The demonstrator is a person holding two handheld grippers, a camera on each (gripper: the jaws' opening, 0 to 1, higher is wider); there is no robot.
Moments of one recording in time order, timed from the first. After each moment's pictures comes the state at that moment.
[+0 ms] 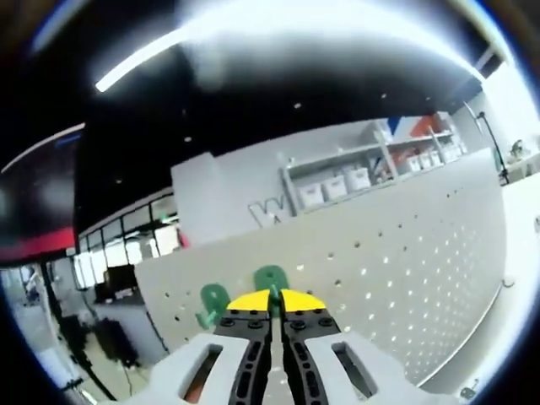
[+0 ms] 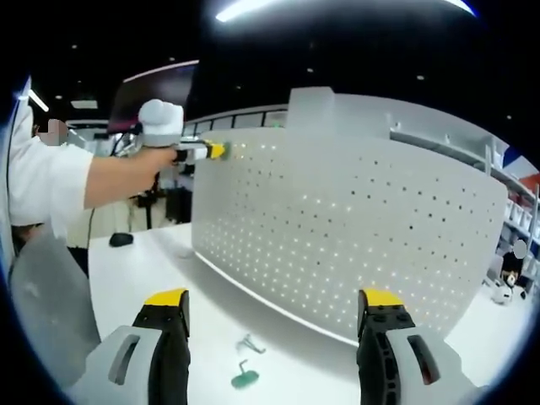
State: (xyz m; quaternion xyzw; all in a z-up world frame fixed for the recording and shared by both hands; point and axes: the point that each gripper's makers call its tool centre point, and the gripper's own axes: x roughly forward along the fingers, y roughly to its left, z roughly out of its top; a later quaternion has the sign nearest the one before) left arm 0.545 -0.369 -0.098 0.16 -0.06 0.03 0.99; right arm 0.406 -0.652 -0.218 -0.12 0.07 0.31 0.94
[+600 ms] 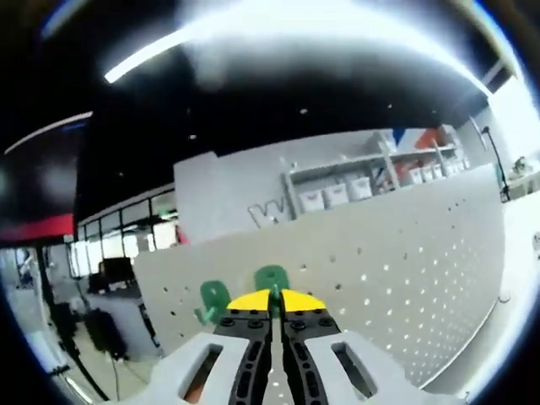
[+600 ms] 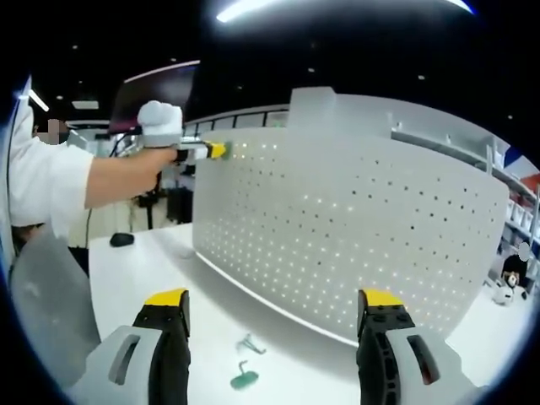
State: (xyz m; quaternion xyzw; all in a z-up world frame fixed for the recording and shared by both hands) left arm 0.546 -0.364 -0.100 0.14 -0.08 0.03 0.99; right arm 0.407 -0.655 -0.218 -0.12 0.07 0.31 0.94
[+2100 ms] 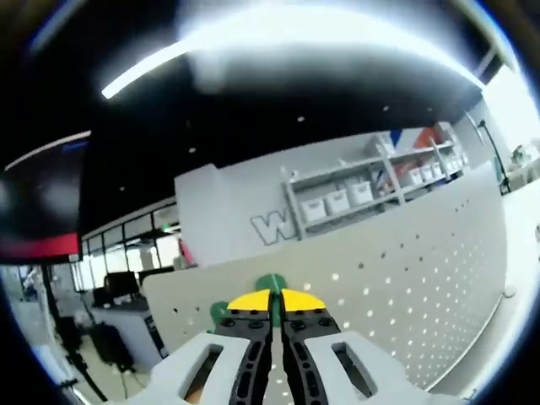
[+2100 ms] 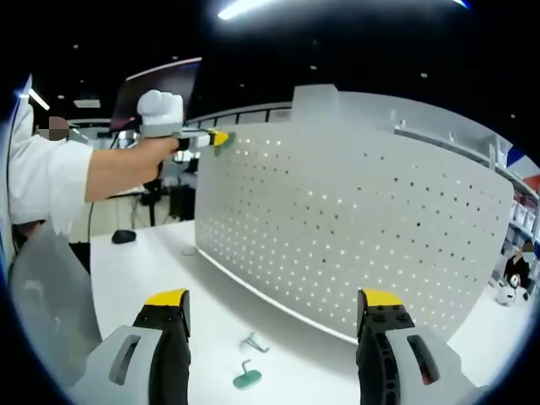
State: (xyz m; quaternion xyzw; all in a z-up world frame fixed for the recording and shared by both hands) left arm 0.543 -0.363 -0.081 0.12 -0.10 0.03 0.99; right arm 0.408 -0.647 -0.225 -0.12 0.08 0.32 0.94
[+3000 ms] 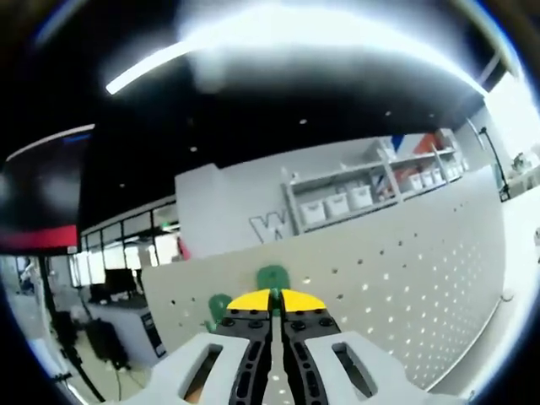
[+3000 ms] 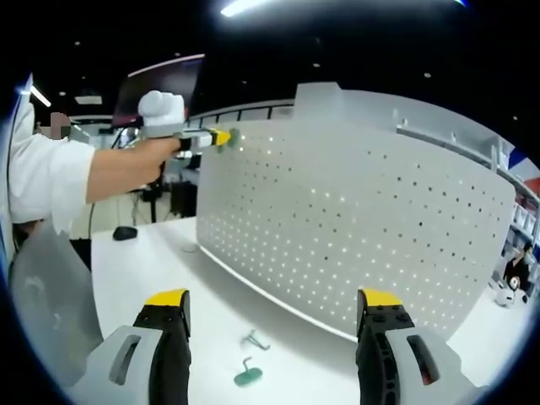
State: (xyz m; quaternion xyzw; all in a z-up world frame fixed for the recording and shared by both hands) left arm 0.541 -0.360 -0.090 0.11 -0.11 0.03 0.99; right arm 0.403 -0.647 -0.228 -0.13 0.08 0.32 0.93
